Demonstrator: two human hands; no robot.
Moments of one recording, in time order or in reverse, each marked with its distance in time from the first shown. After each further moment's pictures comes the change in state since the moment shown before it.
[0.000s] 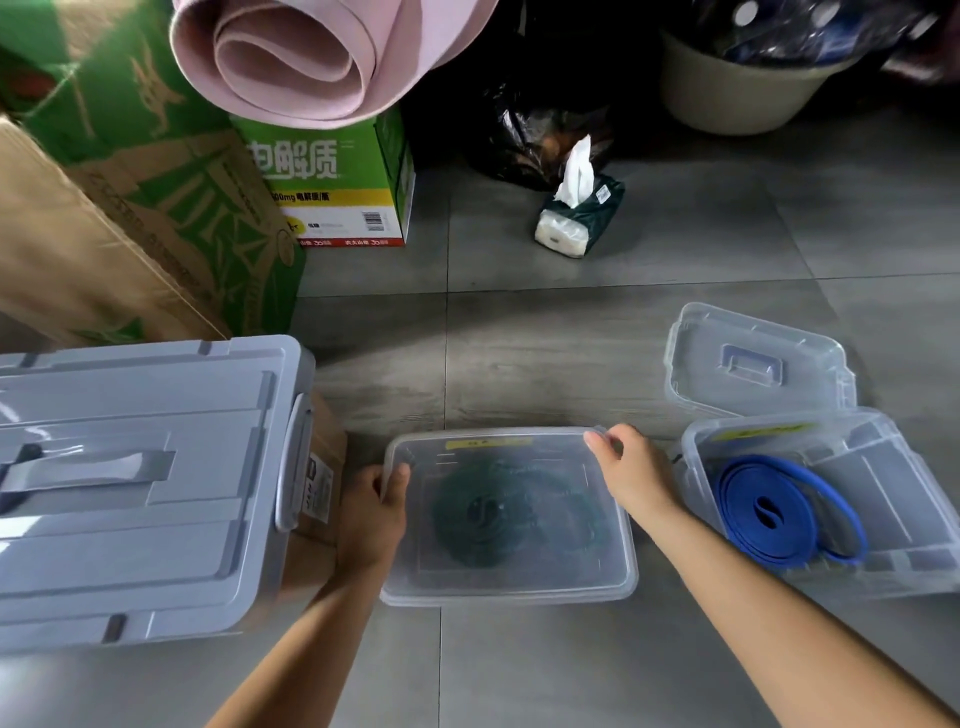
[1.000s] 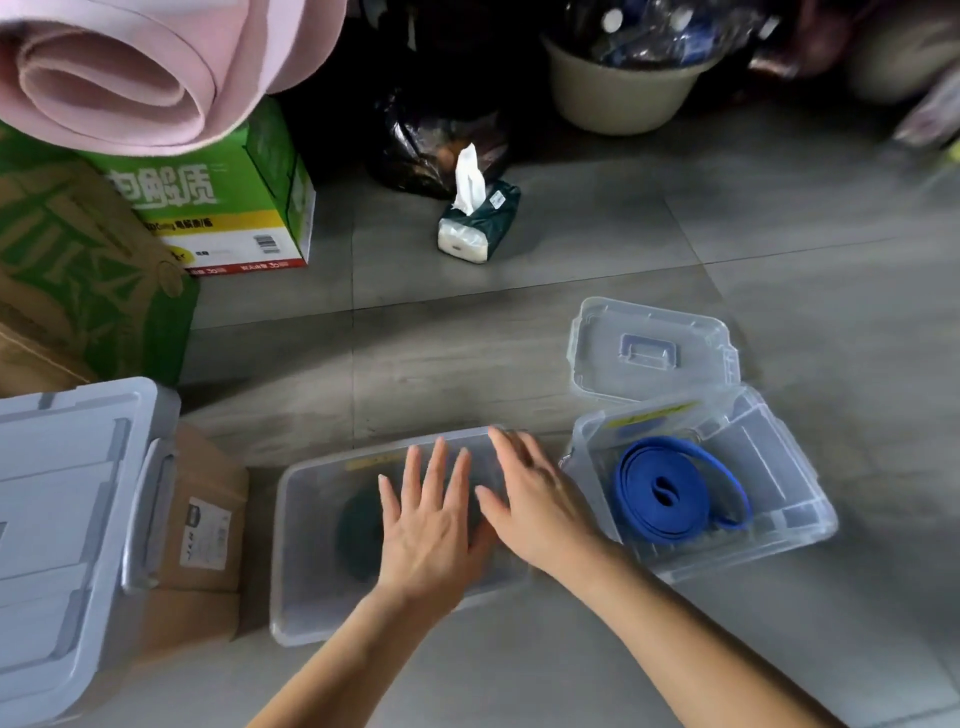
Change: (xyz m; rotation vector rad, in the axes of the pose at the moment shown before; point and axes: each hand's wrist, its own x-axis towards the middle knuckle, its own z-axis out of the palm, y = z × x) left_hand -0.067 0.108 0.050 0.589 -0.434 0.540; right_hand -0.050 -0.007 -0.028 -0.230 -0.058 -0.392
